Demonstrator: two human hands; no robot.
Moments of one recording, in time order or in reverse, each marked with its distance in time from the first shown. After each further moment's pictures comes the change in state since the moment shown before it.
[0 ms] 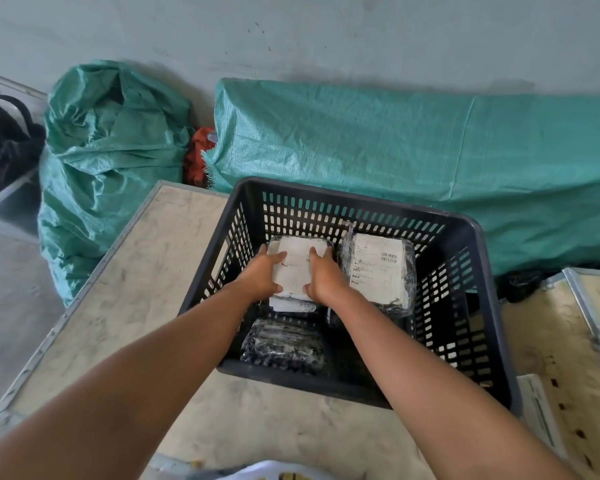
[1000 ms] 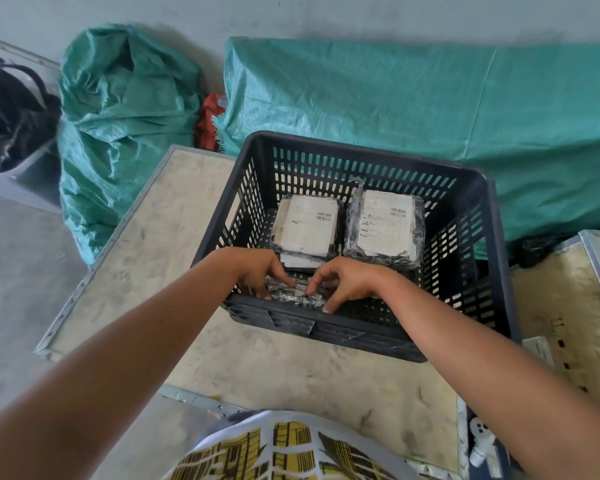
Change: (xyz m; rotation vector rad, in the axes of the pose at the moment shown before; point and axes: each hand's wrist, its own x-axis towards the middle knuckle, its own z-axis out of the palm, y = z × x) left_hand -0.087 -0.005 -0.023 0.241 -0.599 0.101; right_hand -0.066 0.059 0.011 0.260 -0.546 -0.343
